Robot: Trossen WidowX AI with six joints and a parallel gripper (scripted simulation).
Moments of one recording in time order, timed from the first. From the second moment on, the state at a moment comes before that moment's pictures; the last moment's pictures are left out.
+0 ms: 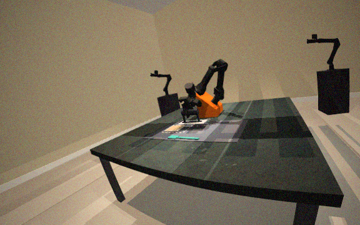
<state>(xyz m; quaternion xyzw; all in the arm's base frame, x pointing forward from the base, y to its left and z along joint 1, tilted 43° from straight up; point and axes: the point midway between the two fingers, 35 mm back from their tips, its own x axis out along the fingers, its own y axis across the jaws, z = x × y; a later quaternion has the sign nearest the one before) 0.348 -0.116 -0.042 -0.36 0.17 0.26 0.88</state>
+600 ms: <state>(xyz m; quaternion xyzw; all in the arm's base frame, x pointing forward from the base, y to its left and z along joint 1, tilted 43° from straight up) 0.356 -0.106 -0.003 -0.37 0.17 0.26 0.88</state>
